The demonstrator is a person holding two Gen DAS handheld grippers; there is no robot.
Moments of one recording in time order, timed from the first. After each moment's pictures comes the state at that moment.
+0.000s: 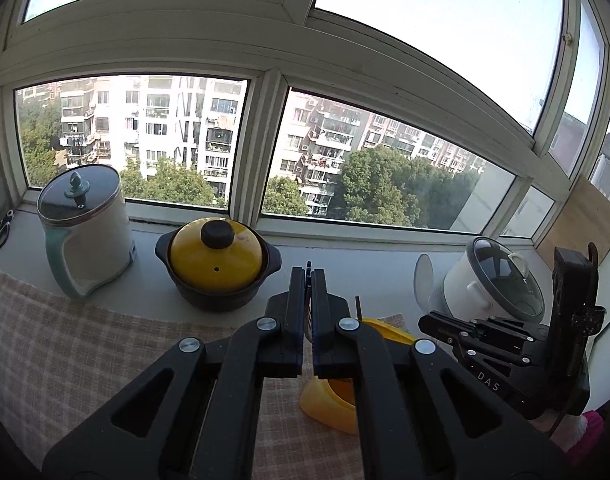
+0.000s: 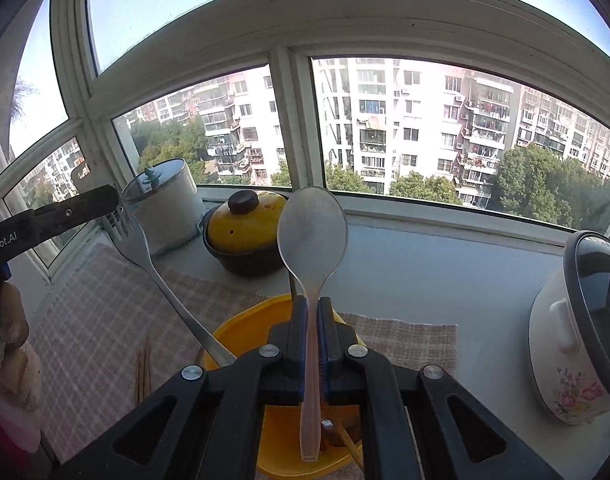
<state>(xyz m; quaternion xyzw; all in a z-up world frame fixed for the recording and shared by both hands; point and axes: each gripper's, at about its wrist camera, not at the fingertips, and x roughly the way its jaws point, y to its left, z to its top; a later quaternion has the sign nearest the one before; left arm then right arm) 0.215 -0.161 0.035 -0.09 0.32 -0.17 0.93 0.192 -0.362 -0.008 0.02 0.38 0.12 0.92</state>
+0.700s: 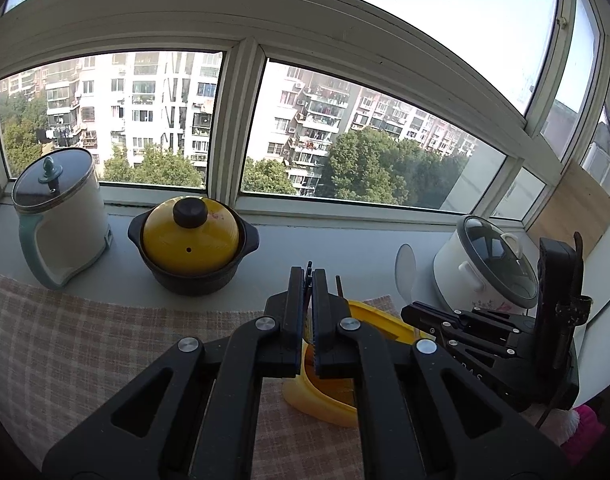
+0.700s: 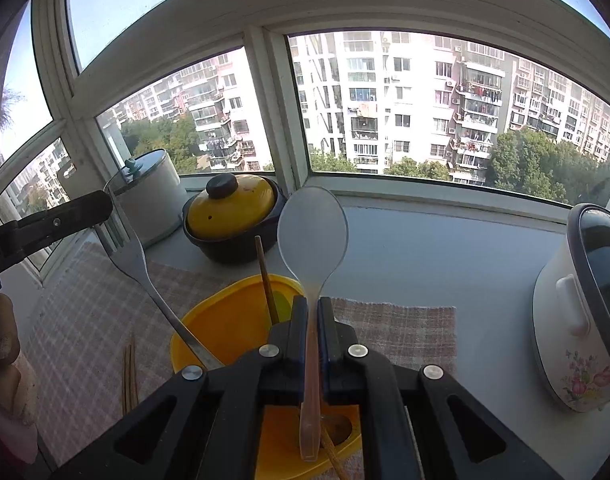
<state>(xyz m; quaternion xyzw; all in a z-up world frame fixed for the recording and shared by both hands) 0.222 -0.184 0.019 -0.09 0.35 -0.20 0.91 0.198 -0.376 -0.030 0.03 0.40 0.11 0.91</state>
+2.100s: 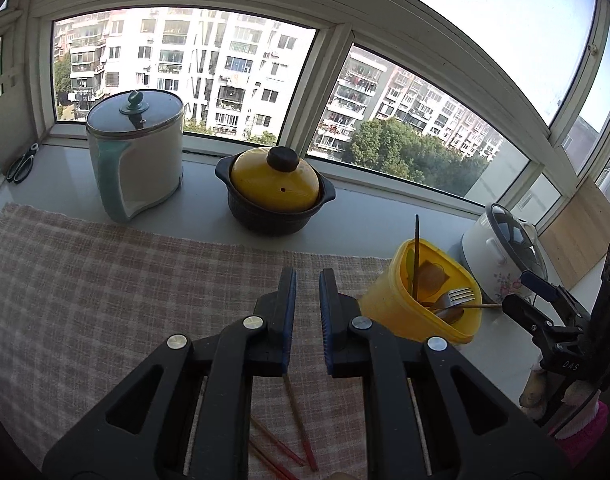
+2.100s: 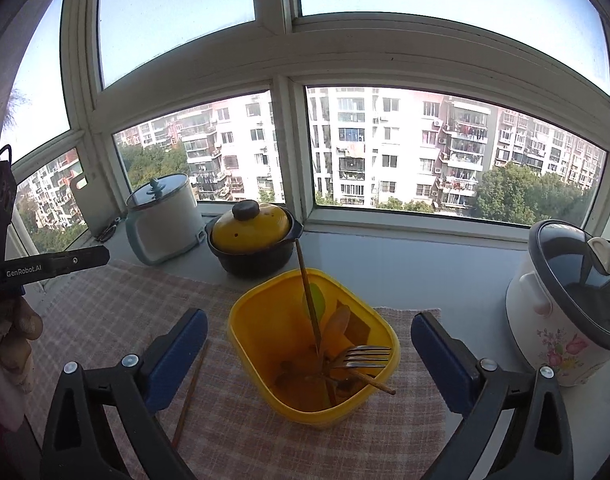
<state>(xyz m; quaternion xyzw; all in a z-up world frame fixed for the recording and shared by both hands) 0.173 -0.067 -0.012 -0.12 0.40 -0.15 0.90 0.117 -0.344 0.002 0.01 0.33 0.09 0.94</state>
